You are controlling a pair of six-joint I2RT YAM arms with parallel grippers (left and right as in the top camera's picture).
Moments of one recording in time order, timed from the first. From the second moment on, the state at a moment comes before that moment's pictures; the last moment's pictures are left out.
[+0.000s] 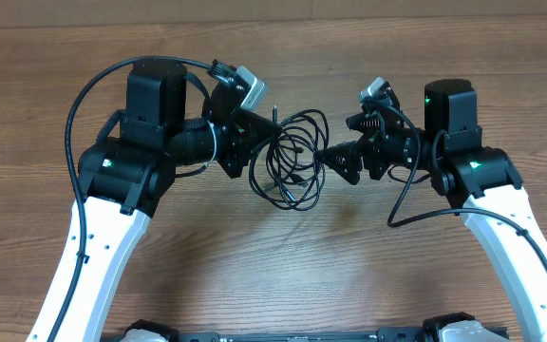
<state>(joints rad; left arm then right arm) -0.30 1.33 1.41 -0.75 0.76 0.09 0.19 1.33 1.11 -0.52 -0.78 -0.20</state>
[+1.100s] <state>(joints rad) -0.39 1.33 1.41 -0.74 0.59 0.05 0.20 1.34 1.11 -0.57 -0.91 -0.20</state>
